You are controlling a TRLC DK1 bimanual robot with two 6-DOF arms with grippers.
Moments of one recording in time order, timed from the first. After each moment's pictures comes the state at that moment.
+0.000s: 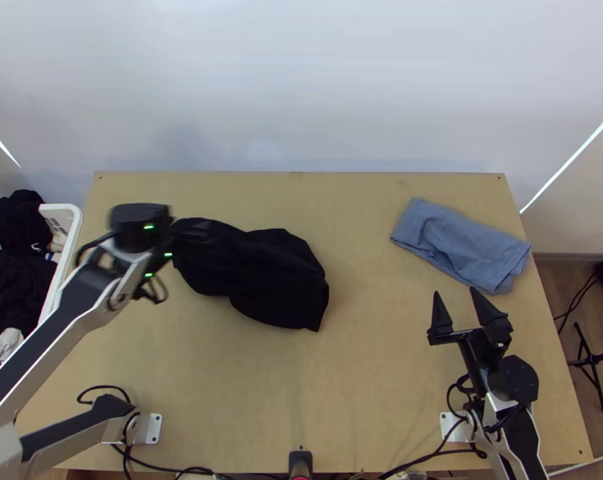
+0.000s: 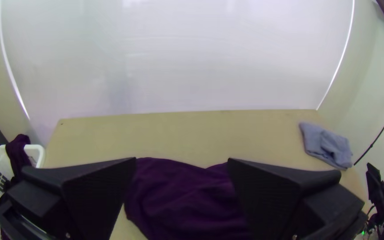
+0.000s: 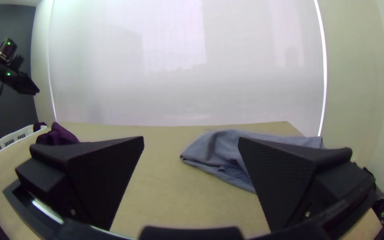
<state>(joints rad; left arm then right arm) -0.34 1.16 1.04 -0.36 -0.14 -0.17 0.26 0.00 0.01 0.01 0.10 0.10</state>
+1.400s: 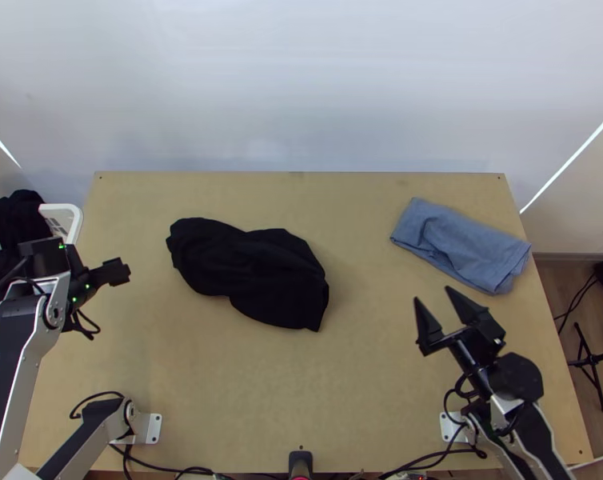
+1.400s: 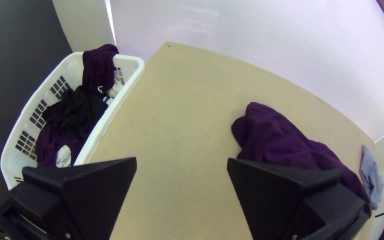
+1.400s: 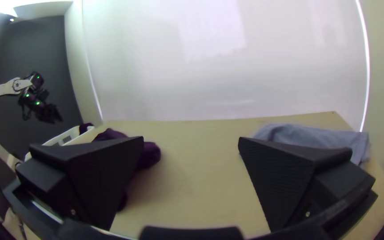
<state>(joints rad) 0.18 0.96 0.92 -0.74 -0.13 -0.18 0.49 0.15 0.15 -0.02 0.05 0.23</state>
